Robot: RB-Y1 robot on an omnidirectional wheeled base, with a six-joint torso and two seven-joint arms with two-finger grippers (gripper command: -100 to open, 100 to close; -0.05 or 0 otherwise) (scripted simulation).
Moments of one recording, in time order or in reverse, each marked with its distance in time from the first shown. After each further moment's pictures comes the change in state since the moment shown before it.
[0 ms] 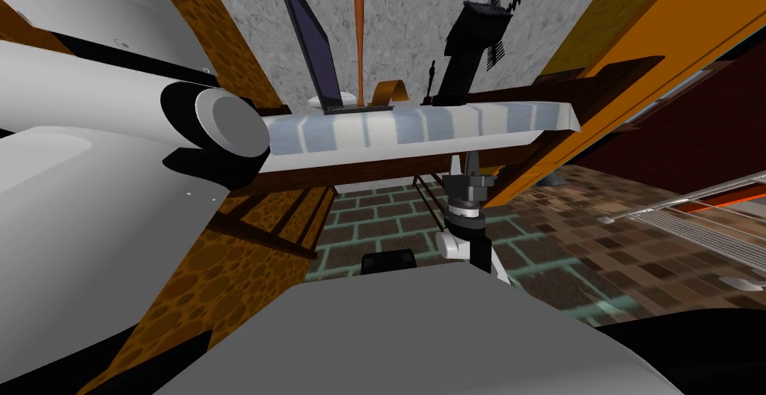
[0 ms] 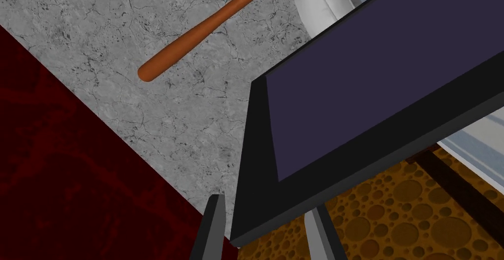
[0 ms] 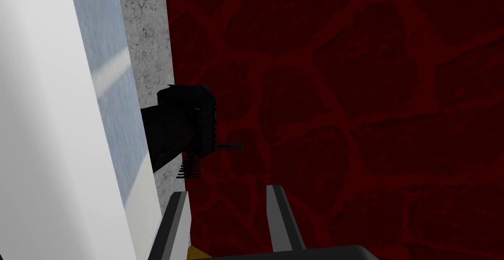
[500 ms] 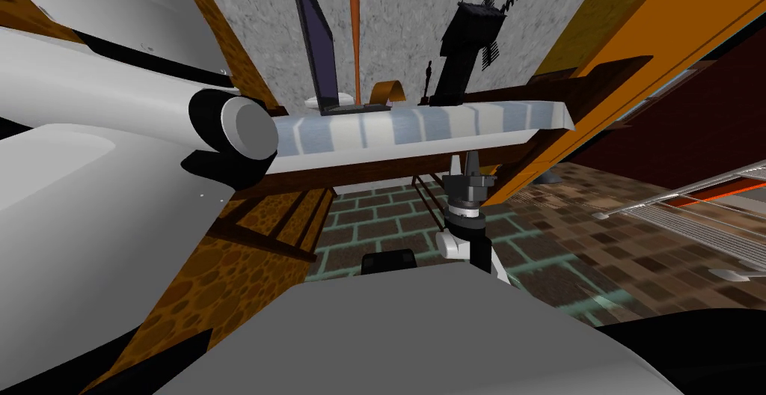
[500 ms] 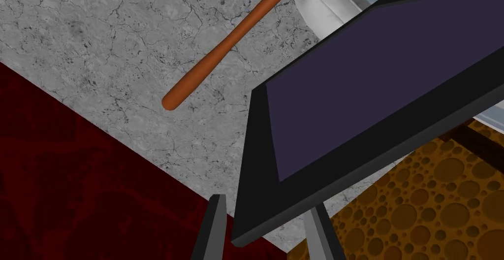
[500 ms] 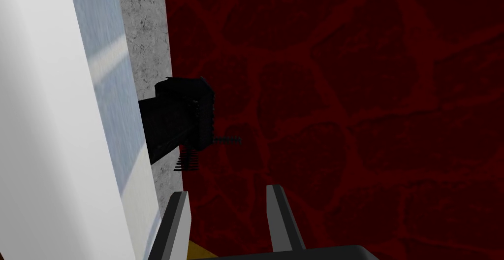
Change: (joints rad) left arm -0.018 -0.040 -0.101 -0.063 -0.019 0.072 -0.080; right arm 0.000 0.000 0.000 0.000 0.000 0.000 0.000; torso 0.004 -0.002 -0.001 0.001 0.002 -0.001
